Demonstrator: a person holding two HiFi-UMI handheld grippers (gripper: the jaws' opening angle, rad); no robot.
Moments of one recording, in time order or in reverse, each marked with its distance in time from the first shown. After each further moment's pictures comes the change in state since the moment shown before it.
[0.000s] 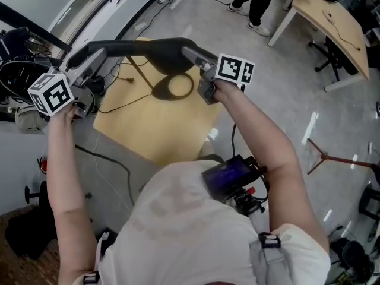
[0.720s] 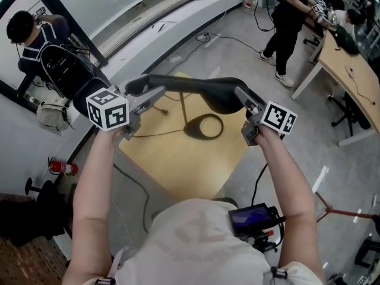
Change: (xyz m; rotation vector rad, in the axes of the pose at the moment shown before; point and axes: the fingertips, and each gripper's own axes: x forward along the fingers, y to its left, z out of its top) left arm -0.011 0.010 -0.027 -0.005 0.005 -0.065; right arm -0.009 0.028 0.035 -0.106 -0.032 -0.078
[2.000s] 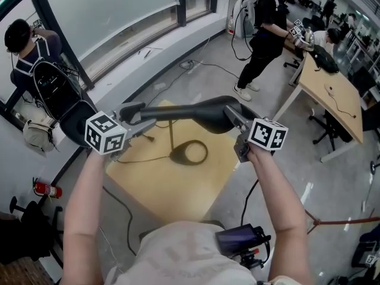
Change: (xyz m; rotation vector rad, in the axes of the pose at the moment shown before) left arm 0.001 0.002 -0.023 0.180 0.093 -0.025; right arm -0.004 0.026 0.039 -0.308 0.022 -0.113
